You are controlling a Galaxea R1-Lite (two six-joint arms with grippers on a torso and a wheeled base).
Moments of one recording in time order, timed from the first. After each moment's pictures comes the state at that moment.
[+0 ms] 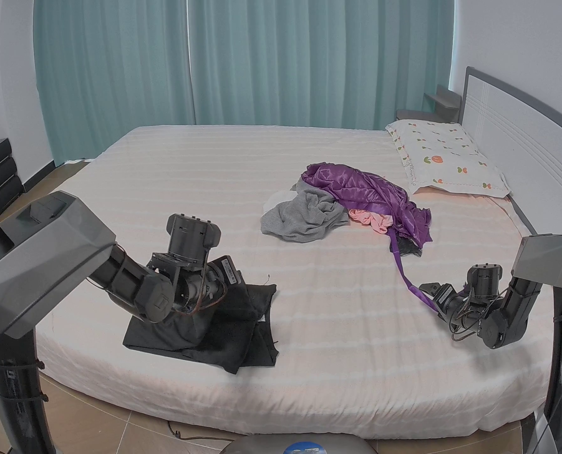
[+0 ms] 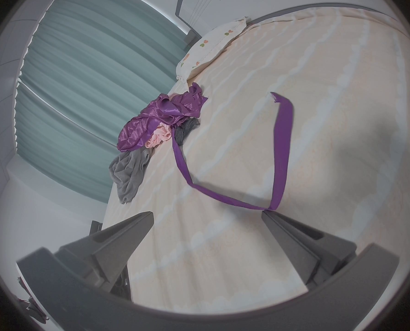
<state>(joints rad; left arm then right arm) -0.41 2.20 -1.10 -0.47 0.18 -0.66 0.02 2.44 -0.73 -1.14 0.13 0.86</state>
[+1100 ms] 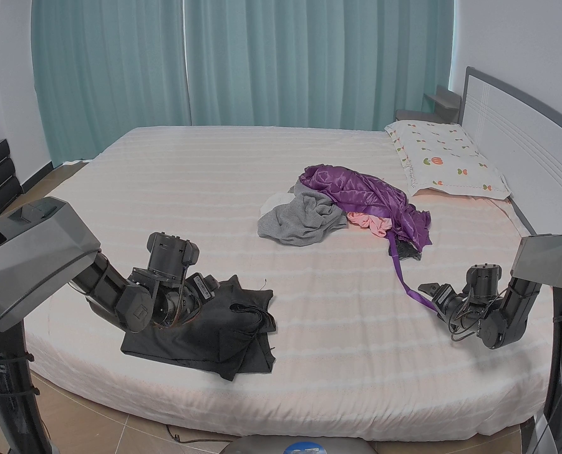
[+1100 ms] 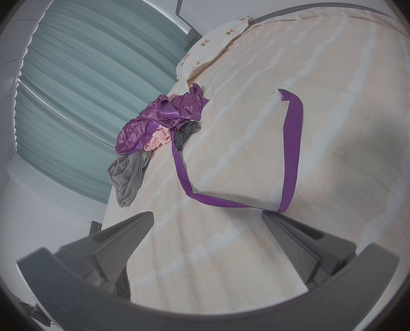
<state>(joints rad) -0.36 2.17 -0.96 -0.45 0.21 -0.83 0.02 2.44 -0.73 -1.14 0.13 0.86</state>
